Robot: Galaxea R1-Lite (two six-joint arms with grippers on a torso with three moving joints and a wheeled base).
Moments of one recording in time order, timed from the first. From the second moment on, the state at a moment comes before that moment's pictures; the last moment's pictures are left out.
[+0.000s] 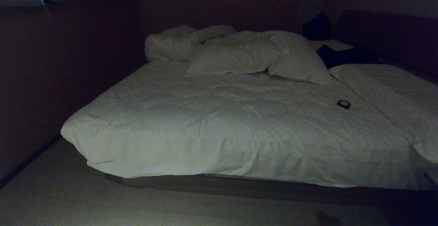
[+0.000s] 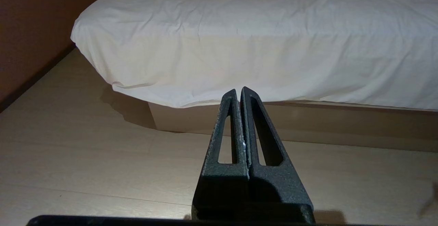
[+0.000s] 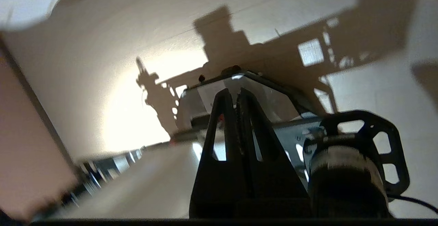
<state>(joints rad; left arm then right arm) 0.00 0.00 0.00 0.00 0.00 -0.01 -0.19 1.17 -0.96 0.89 0.34 0.34</state>
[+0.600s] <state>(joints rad) 0.00 0.00 0.00 0.00 0.00 -0.01 -0.07 0.75 -0.94 1.04 0.40 0.15</state>
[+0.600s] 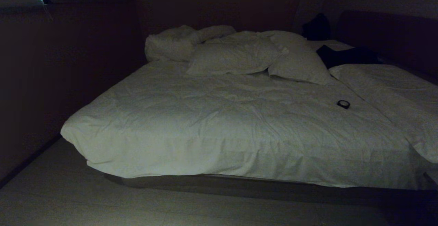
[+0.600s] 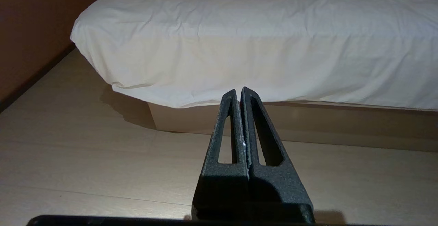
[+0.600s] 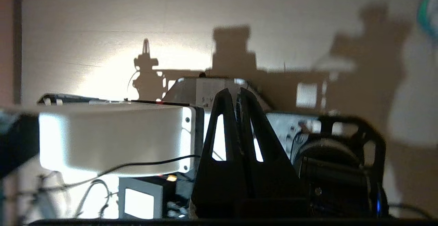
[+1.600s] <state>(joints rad) 0.00 0.00 0.00 0.00 0.00 -0.01 -0.06 0.31 -0.74 0.88 0.48 0.10</state>
